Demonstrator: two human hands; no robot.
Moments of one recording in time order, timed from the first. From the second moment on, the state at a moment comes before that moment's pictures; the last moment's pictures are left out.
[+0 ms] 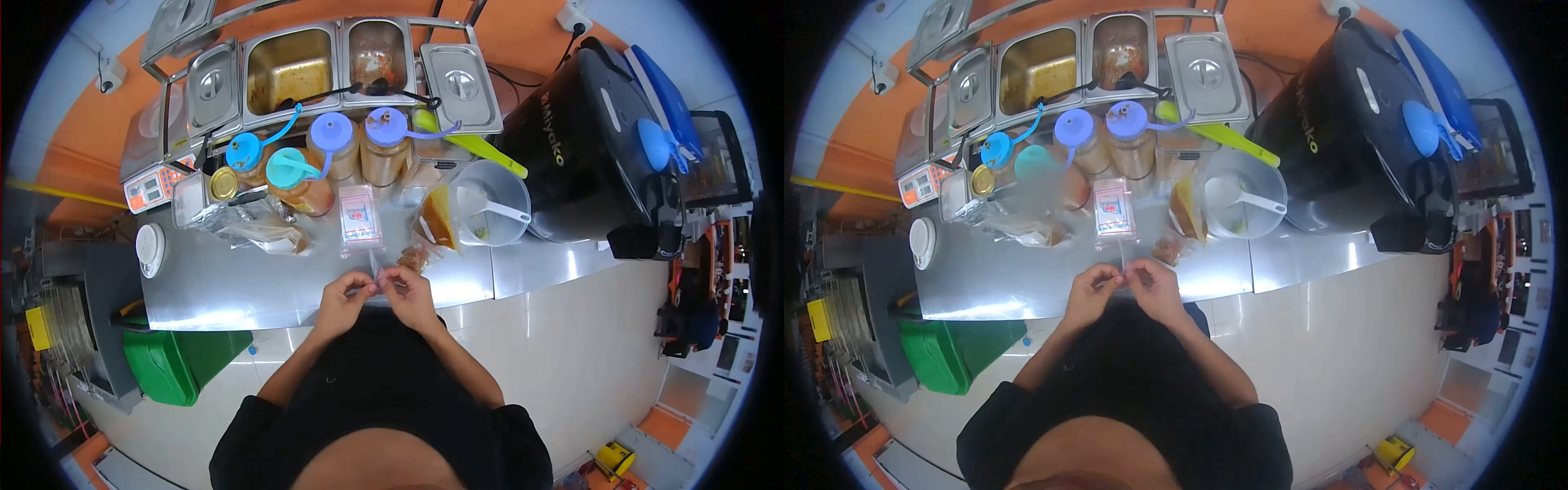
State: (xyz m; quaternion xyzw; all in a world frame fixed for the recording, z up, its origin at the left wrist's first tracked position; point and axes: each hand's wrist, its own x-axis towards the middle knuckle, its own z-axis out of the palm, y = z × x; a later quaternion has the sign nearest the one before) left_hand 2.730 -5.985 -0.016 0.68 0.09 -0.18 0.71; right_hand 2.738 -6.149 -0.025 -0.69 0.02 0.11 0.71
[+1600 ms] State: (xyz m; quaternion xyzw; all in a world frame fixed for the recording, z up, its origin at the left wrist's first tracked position) left_hand 2.773 -6.003 -0.016 0.83 0.00 0.21 0.52; right_hand 2.771 -6.130 -0.016 -0.82 0.01 -0.04 0.57
